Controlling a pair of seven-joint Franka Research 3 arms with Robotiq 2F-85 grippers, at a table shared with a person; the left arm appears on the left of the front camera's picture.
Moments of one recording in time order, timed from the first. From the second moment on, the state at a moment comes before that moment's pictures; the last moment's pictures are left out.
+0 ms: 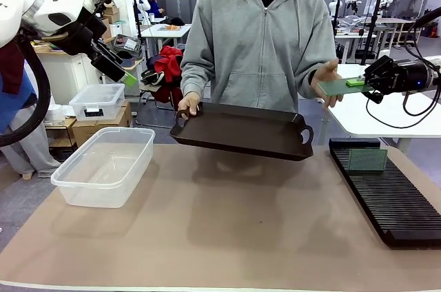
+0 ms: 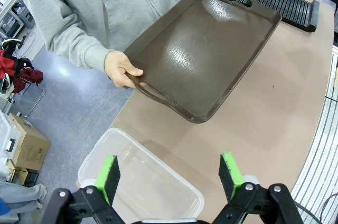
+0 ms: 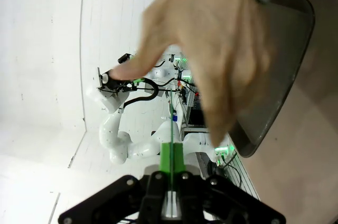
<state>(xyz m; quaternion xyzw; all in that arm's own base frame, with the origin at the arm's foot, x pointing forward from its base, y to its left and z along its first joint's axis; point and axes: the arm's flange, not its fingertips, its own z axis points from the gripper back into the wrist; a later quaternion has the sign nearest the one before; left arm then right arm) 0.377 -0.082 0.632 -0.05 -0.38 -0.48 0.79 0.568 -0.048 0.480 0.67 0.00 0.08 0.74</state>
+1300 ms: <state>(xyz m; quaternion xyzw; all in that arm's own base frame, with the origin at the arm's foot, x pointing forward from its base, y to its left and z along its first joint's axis) 0.377 -0.082 0.631 -0.05 -0.38 -0.48 0.79 0.563 -0.054 0.489 0.66 -0.02 0.10 0.75</state>
